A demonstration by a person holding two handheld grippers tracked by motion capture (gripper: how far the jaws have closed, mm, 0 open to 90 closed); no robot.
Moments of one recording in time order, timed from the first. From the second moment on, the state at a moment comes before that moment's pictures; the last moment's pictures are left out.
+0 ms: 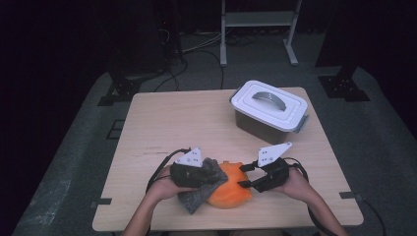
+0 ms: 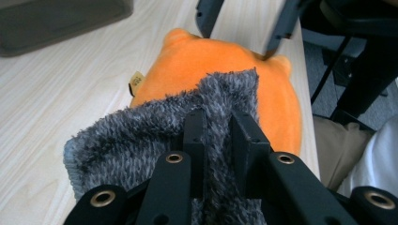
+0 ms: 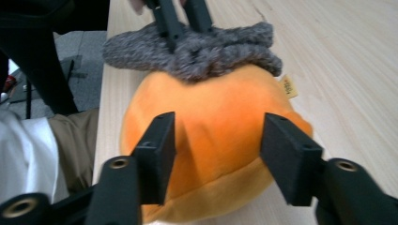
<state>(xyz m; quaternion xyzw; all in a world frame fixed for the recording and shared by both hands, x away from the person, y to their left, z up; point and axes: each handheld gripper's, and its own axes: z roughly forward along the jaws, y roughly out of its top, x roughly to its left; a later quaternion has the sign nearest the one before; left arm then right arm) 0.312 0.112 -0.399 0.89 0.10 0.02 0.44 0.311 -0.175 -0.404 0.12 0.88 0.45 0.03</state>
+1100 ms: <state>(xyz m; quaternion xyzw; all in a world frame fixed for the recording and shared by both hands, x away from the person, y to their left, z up) 0.315 0.121 -0.396 0.88 0.12 -0.02 0.46 0.324 -0.173 -0.418 0.16 0.87 0.46 -0.05</state>
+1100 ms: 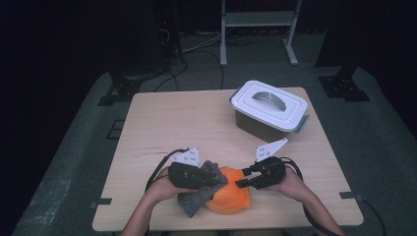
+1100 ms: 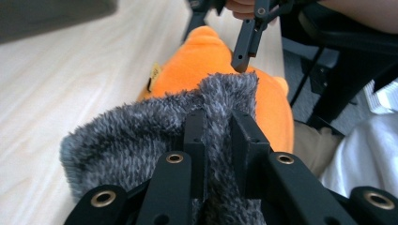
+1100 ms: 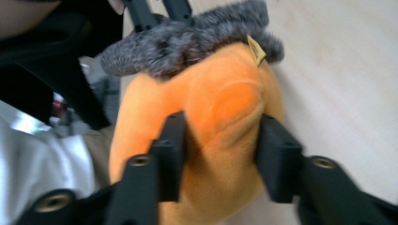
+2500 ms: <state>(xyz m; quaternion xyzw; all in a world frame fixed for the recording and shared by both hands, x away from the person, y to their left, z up) 0.328 0.102 -0.359 0.88 0.11 -0.02 0.46 0.313 -0.134 -0.392 0.01 0.91 0.41 0.07</state>
